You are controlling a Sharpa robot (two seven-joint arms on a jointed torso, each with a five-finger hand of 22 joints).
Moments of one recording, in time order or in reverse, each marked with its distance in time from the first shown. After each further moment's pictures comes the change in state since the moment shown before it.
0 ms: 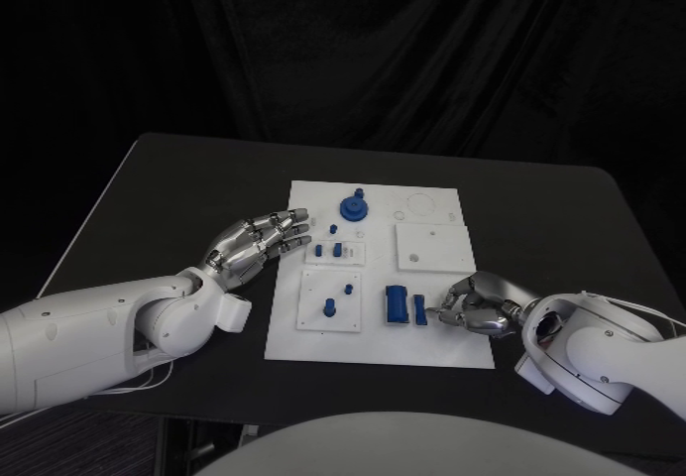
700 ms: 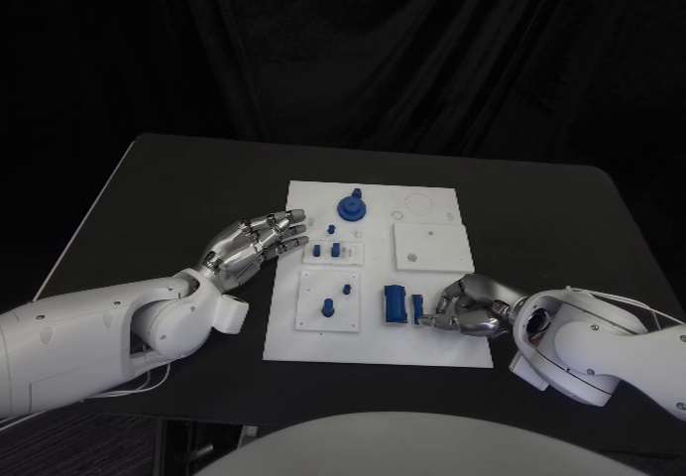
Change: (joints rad) left arm 0.000 -0.002 0.000 0.001 0.000 0.000 -0.003; left_hand 0.000 0.000 0.004 0.004 0.000 0.000 0.000 0.000 0.000 0.004 0.004 0.000 0.000 0.000 0.000 0.005 0.000 0.000 0.000 0.000 0.000 0.000; right arm 0.000 0.032 0.000 -0.036 -0.012 0.063 -0.003; right_hand 0.031 0.010 -0.043 -0.004 -0.077 0.005 -0.013 0.052 0.038 -0.004 -0.011 0.000 0.001 0.001 -0.006 0.000 0.000 0.000 0.000 -0.007 0.000 0.000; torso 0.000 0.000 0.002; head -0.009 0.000
